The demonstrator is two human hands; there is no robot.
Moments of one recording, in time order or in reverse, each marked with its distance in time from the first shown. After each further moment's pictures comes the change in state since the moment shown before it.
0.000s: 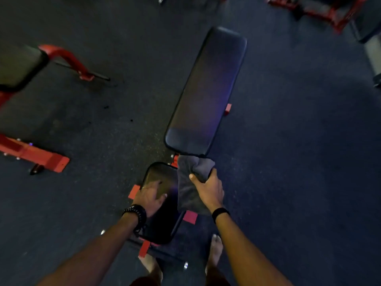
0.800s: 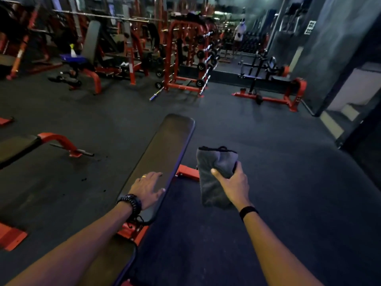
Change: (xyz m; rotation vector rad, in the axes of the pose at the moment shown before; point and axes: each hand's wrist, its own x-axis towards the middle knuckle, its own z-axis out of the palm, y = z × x) left_hand 0.045 0.344 -0.071 0.242 0.438 0.261; right_hand 0.108 0.060 -0.389 0.186 0.350 -0.432
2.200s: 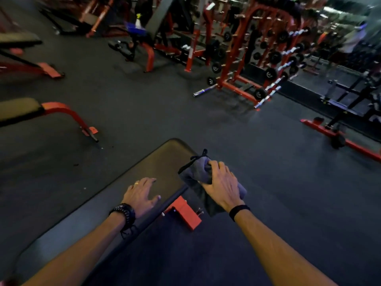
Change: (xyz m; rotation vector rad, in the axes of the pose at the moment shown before) left_hand 0.512 -0.002 0.066 -0.174 0.024 -0.546; right_hand 0.631 0.011 0.188 -0.600 -0.493 -0.831
